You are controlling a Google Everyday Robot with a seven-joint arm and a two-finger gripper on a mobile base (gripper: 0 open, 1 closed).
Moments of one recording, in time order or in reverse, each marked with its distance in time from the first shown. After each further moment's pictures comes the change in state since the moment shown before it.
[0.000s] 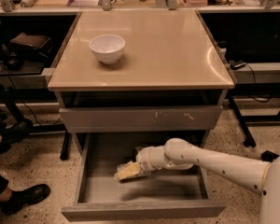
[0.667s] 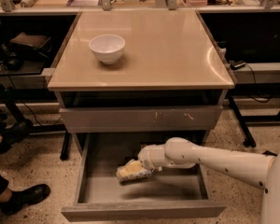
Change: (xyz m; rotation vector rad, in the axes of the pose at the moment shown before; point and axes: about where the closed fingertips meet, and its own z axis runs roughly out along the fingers) arm -0.003 -0.007 -0.011 0.082 0.034 -0.012
